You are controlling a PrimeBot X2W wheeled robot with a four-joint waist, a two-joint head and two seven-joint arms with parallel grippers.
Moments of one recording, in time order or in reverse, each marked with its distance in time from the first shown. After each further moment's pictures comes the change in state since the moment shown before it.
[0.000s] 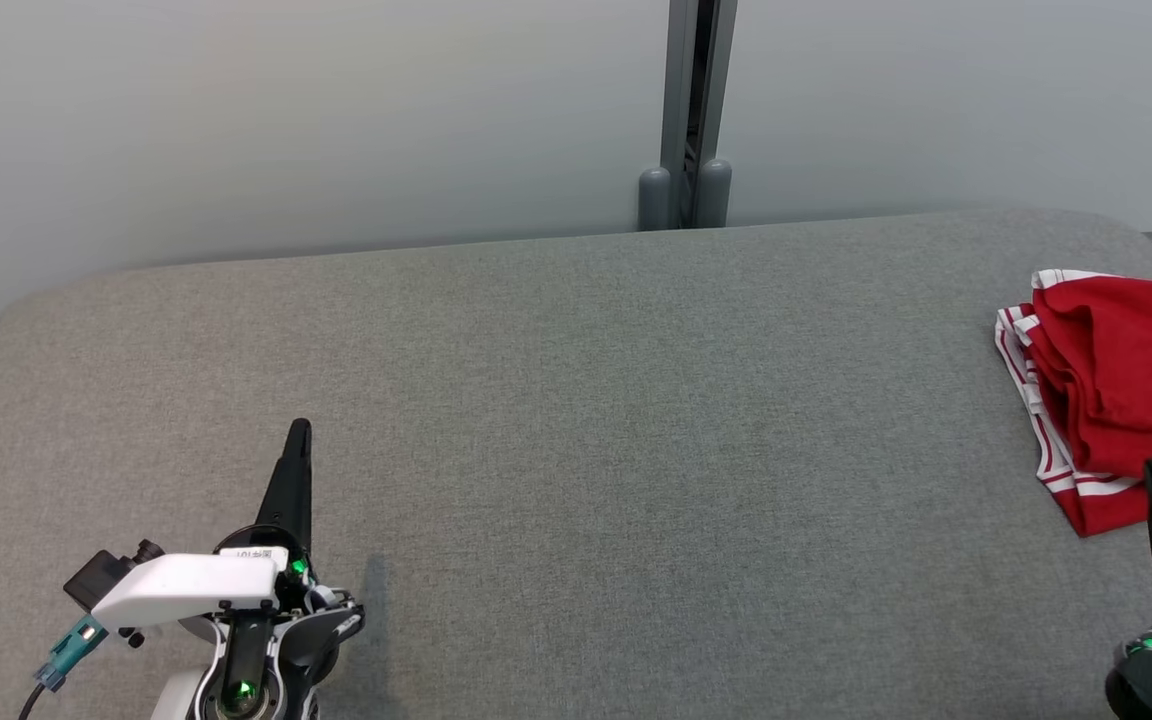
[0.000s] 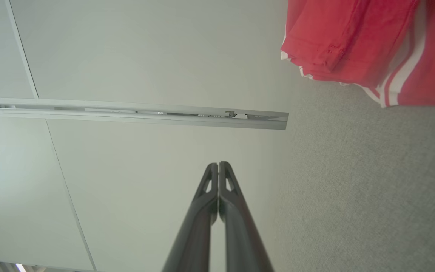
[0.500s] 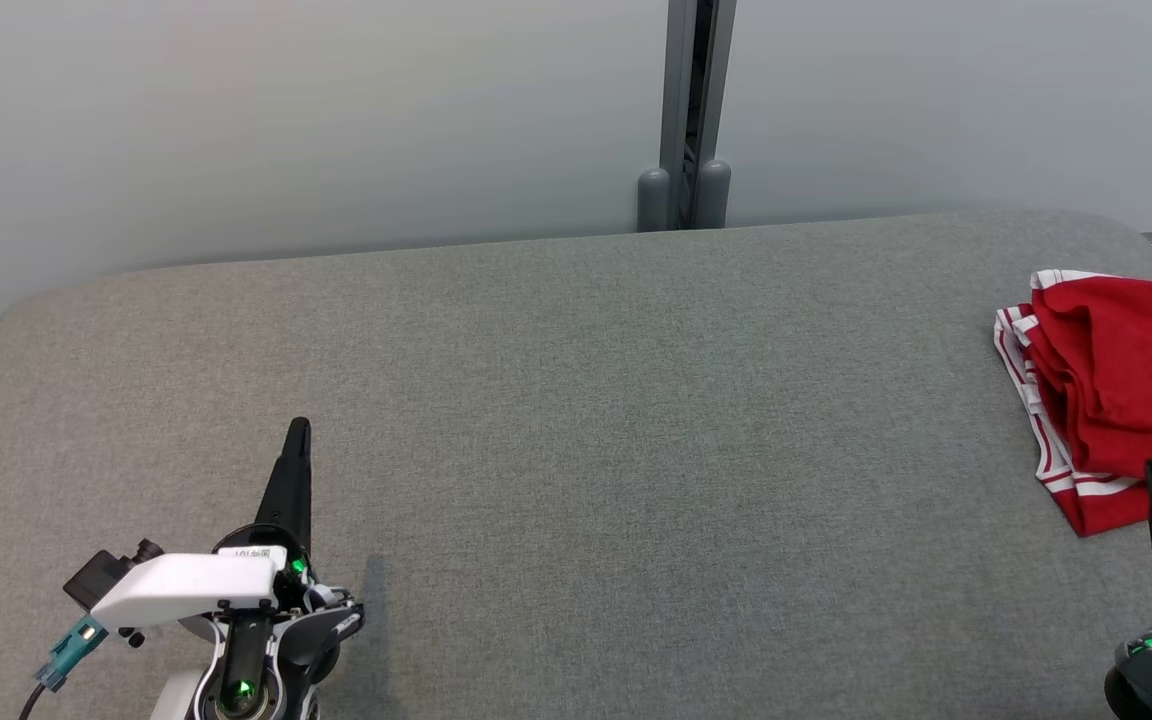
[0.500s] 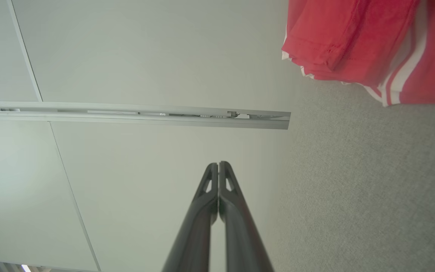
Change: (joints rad) left arm -0.004 0.000 0.000 0.001 -0.019 -0.002 0.002; right arm 0.000 0.000 -0.005 0.001 0.023 0.000 0.009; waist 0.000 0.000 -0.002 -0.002
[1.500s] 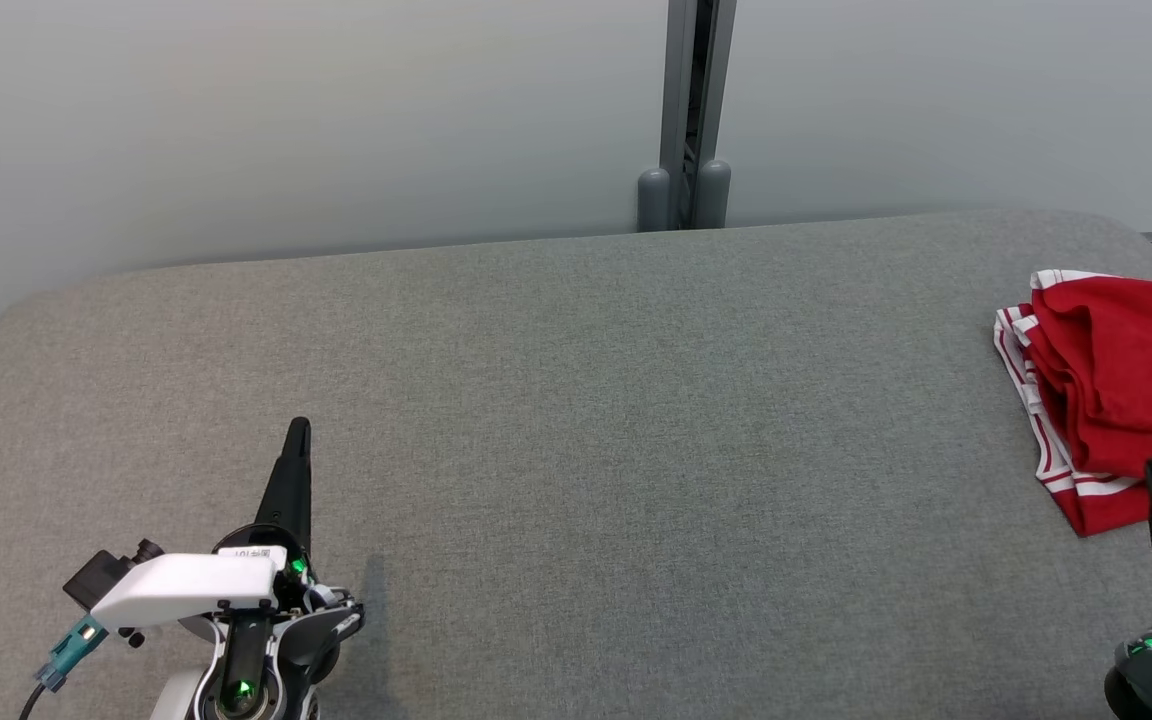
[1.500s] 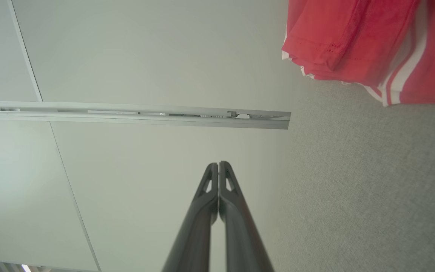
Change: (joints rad) left arm 0.000 0.000 0.000 0.000 0.000 -0.001 0.000; right arm 0.000 0.000 -0.001 0.000 0.000 0.000 0.000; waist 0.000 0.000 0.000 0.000
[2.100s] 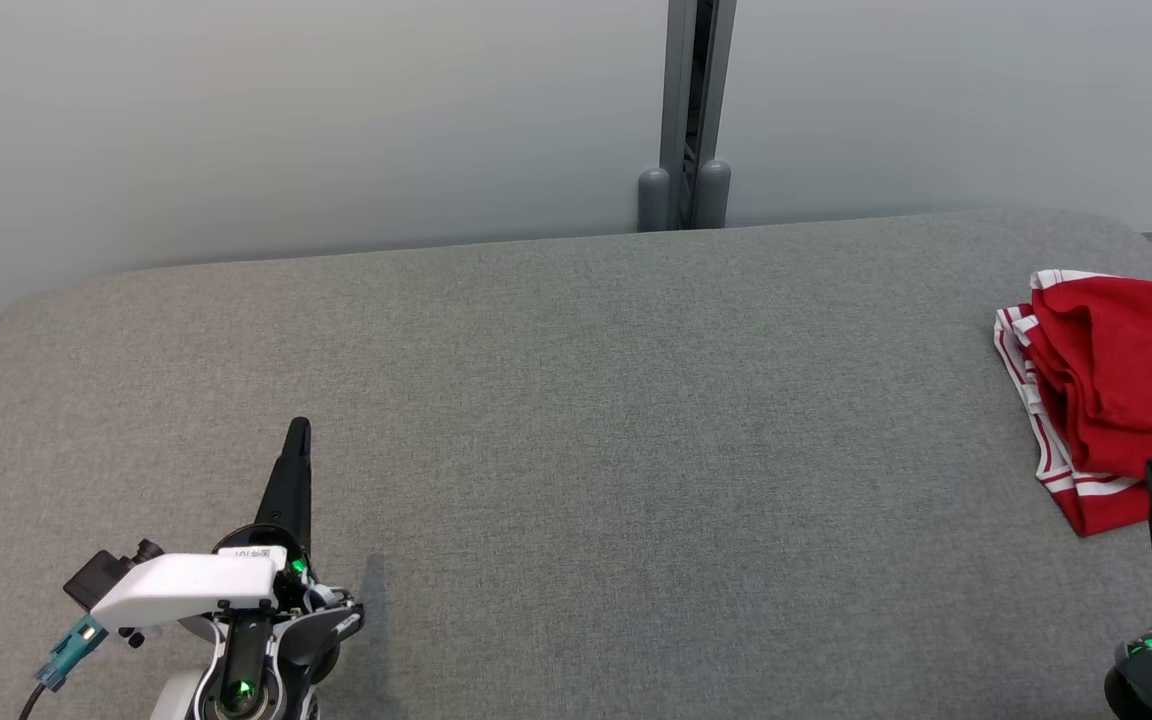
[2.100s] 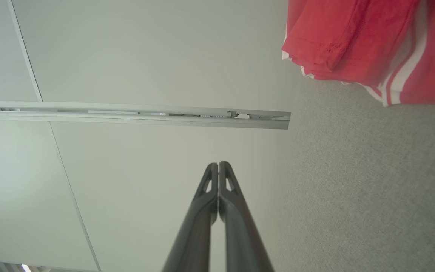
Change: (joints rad) left arm 0.000 0.000 0.000 0.000 0.000 0.000 0.000; right arm 0.000 0.000 0.000 0.000 0.000 0.000 0.000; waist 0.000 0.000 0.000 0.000
